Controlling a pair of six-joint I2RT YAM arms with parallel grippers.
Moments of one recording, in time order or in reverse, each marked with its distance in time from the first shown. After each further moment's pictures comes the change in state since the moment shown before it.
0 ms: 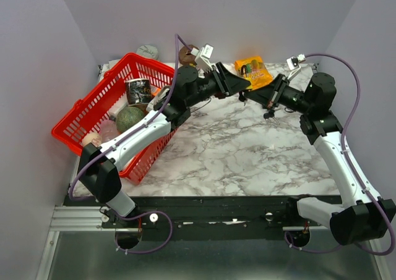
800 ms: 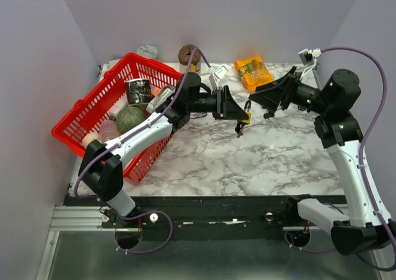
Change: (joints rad) left arm 0.035 0.023 -0.075 -0.100 0.443 0.012; right arm -0.006 -0.114 0.153 -0.181 -0.085 -0.279
